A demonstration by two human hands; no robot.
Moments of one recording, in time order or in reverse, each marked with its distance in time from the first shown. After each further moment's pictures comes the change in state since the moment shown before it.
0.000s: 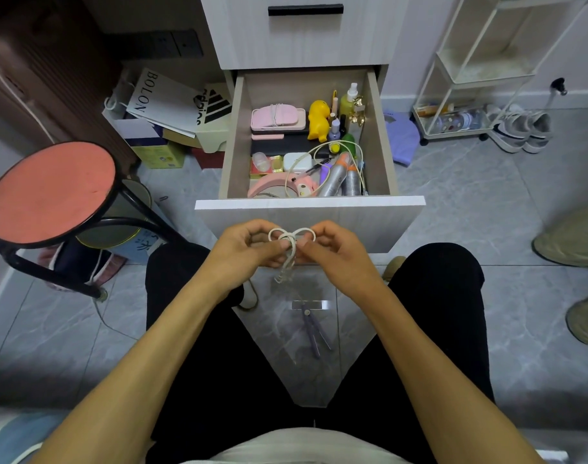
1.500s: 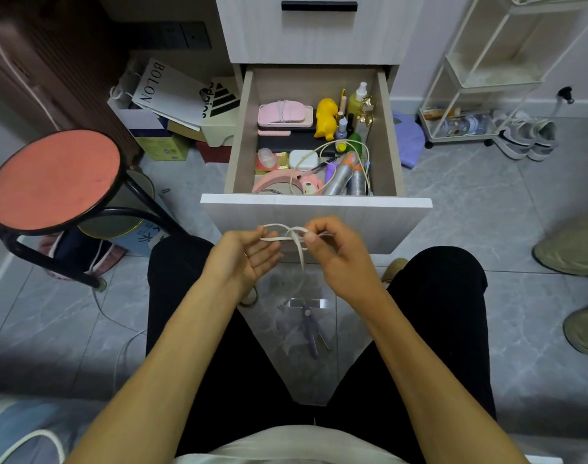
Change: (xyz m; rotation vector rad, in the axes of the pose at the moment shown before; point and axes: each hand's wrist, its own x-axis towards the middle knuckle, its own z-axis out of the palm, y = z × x) left_hand 0.006 -0.009 0.004 -0.721 0.304 -0.431; right_hand -0.002 0.002 0.007 -0.316 0.051 -0.291
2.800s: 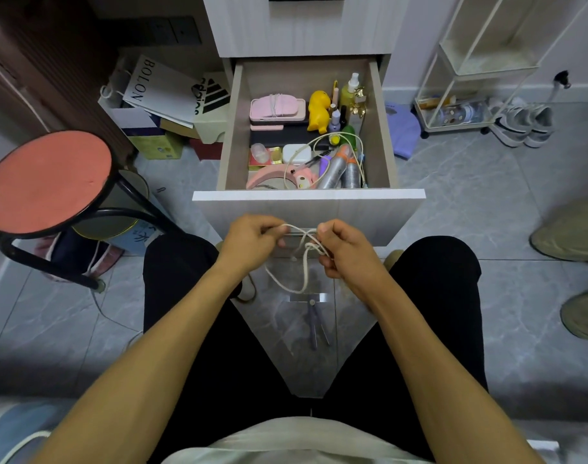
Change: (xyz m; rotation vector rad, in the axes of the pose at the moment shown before) left_hand 0.058 -0.008 -0.007 1.178 -0.101 0.654; right_hand 0.002 0.010 -0.012 0.364 -0.017 0.480
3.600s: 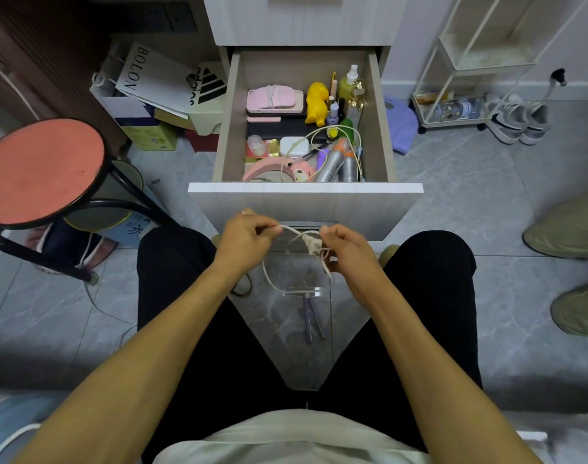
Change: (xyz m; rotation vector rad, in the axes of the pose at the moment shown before) left_hand -0.004 -0.015 0.011 0.102 0.126 0.082; right_hand 0.003 0.023 -0.011 -0.066 0.117 0.083
